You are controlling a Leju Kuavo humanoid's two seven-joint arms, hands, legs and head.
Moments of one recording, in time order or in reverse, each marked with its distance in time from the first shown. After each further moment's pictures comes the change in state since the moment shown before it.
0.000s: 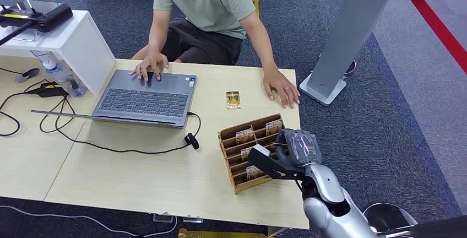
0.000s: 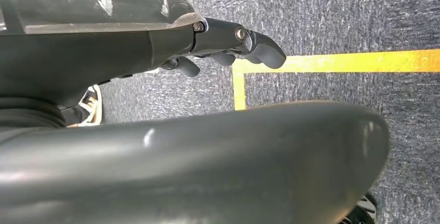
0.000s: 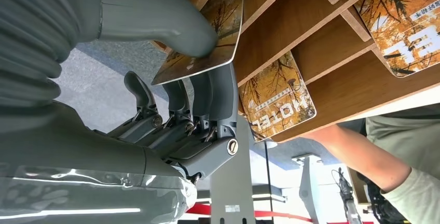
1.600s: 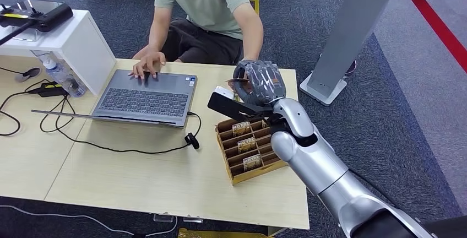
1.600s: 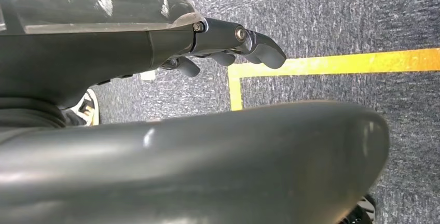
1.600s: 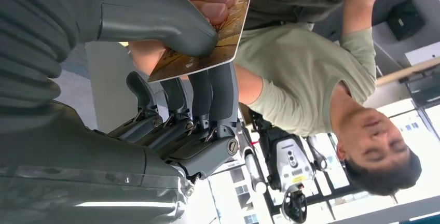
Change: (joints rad) left arm -0.011 0.001 -0.034 0.000 -0.007 0.001 -0.012; right arm -0.490 0.232 0.151 0.363 -0.165 -0.175 -0.261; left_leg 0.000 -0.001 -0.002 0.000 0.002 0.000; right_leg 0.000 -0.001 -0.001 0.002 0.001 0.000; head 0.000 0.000
